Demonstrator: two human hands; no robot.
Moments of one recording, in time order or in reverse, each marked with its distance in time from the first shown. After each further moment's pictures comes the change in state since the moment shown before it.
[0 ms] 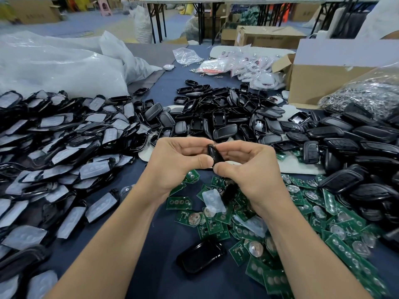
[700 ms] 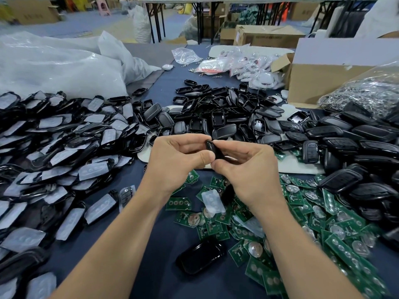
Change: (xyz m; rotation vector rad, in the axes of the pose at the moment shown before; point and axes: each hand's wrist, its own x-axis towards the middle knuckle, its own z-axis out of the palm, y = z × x) left_hand -0.001 0.002 0.008 0.064 0.150 0.037; right_hand -0.004 -0.004 0.008 -0.112 0.077 -0.090
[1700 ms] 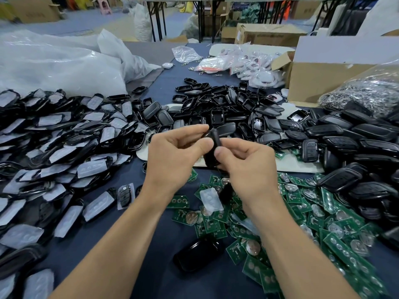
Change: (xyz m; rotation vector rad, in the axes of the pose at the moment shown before) left_hand -0.002 -0.004 0.010 0.112 0.142 0.141; right_hand -0.002 -0.002 0.006 0.075 0.087 0.118
